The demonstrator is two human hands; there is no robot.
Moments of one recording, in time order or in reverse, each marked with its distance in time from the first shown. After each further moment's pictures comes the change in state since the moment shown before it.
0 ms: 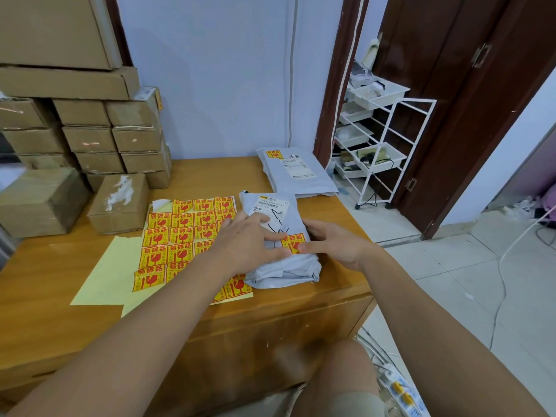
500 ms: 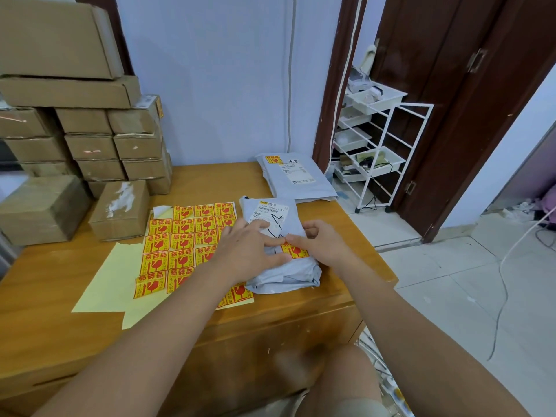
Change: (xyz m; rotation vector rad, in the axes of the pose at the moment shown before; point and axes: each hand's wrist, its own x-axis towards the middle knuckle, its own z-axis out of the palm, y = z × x) left_hand -0.003 0.002 0.004 -0.006 0.012 -0.023; right_hand 0.023 0.006 0.025 -0.024 0.428 0.031
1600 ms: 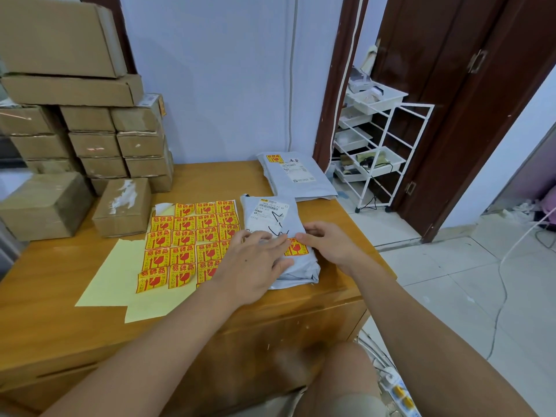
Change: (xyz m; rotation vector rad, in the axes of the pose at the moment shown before) left_hand -0.027 0.004 0.024 0.194 0.185 0.243; right_hand -0.004 0.004 -0.015 -0.002 -0.091 -0.088
